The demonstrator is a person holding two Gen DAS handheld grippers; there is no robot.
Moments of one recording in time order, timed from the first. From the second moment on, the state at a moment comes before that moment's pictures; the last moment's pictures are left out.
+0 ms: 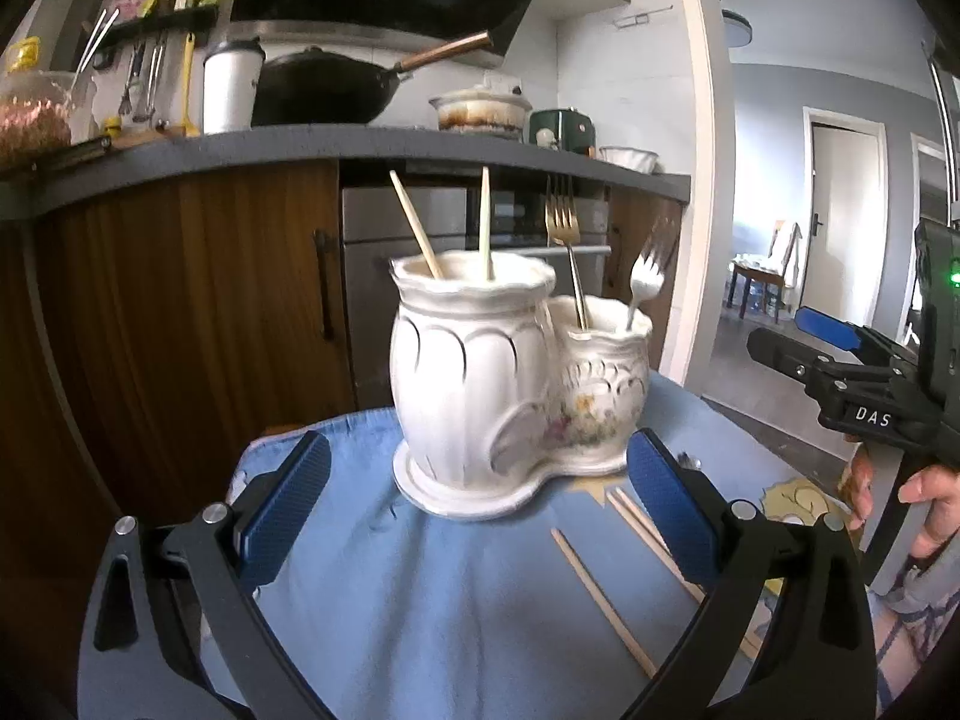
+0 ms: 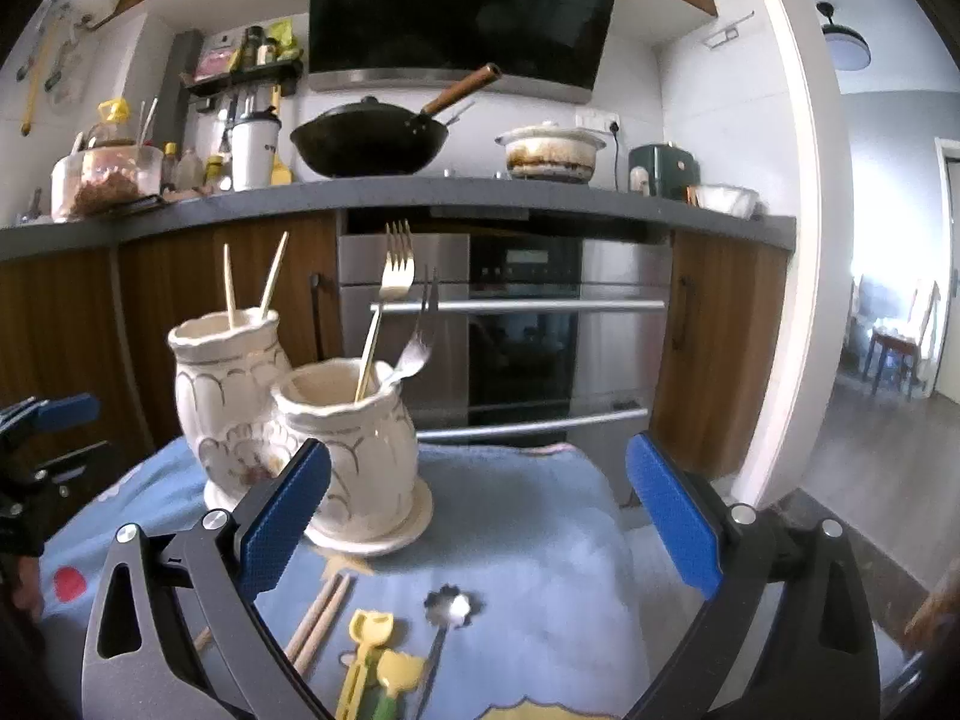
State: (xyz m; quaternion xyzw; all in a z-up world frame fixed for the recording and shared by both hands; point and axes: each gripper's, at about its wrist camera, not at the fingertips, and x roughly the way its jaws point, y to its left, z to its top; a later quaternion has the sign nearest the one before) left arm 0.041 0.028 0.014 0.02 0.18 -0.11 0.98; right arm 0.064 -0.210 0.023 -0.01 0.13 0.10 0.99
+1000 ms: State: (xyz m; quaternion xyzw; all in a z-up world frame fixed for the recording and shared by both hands) left arm 0.037 -0.006 -0.030 0.08 0.30 -0.14 0.94; right arm 0.067 -0.220 -0.033 0.00 0.31 0.10 0.95
